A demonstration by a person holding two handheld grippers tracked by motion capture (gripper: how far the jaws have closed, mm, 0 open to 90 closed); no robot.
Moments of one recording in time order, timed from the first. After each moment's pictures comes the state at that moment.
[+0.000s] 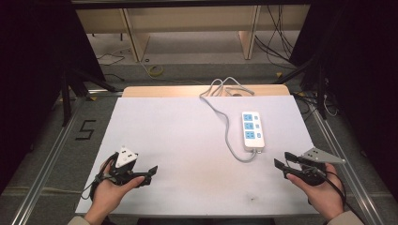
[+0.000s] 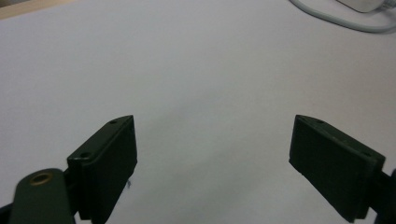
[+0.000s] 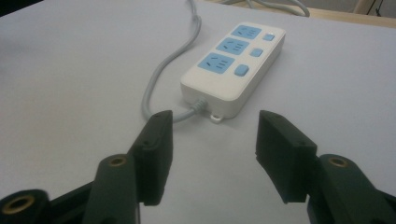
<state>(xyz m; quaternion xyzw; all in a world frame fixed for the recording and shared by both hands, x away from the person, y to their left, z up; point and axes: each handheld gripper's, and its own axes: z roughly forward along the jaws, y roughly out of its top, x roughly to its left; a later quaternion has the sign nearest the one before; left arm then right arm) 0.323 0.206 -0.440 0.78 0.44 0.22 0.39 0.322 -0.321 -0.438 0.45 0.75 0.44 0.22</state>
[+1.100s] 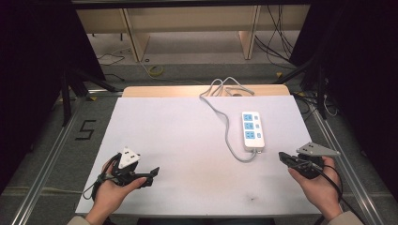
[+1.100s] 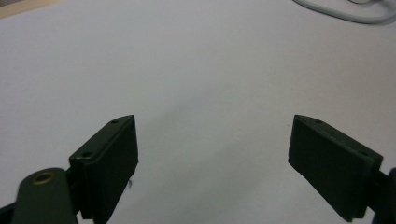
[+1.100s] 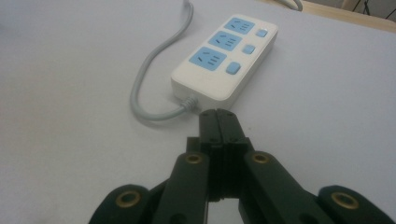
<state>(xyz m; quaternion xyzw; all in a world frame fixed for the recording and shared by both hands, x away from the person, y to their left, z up) 0.323 0.203 -0.441 0.79 0.43 0.22 0.38 0.330 -0.312 -0.423 0.45 0.77 0.39 0.23</state>
